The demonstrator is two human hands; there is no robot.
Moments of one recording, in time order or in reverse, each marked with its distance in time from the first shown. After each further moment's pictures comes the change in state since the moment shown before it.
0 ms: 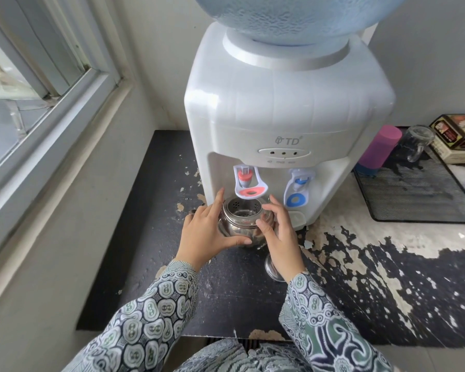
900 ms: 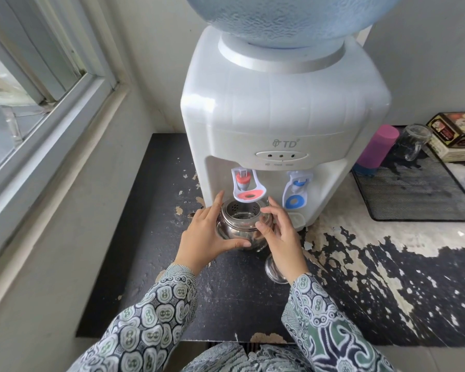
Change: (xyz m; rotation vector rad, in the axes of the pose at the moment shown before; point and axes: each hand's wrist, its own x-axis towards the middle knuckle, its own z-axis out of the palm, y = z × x) left_hand -0.002 0.008 -0.009 -0.163 -0.059 -0.051; right_hand 0.001 0.004 -0.002 0.108 -0.025 0.047
